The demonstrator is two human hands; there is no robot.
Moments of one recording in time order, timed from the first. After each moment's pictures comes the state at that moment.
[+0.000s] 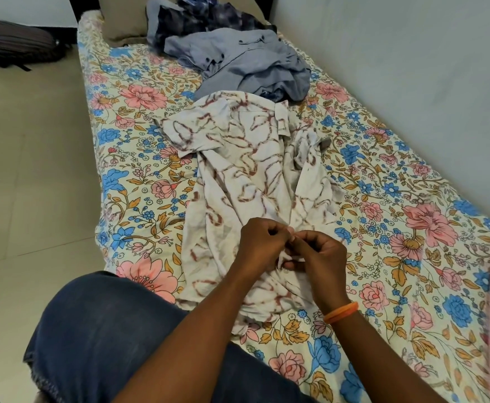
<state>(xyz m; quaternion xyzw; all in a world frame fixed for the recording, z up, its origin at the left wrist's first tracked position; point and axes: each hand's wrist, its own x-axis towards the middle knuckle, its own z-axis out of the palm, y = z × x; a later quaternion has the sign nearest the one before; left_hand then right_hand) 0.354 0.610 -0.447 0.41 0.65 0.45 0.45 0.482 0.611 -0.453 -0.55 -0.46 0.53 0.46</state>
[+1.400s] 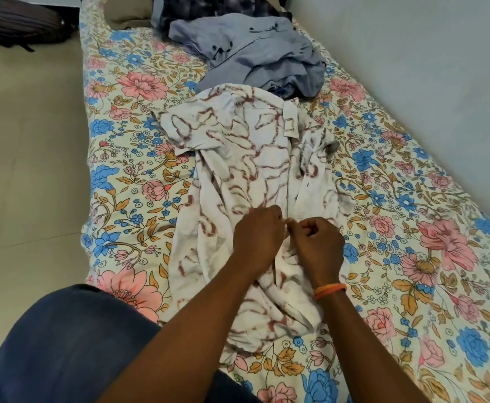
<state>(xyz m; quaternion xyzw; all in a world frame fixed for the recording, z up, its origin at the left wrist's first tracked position) 0.351 0.676 -0.473 0.60 0.73 0.28 0.17 0.473 0.695 -0.477 -0.68 -0.62 0.21 0.33</state>
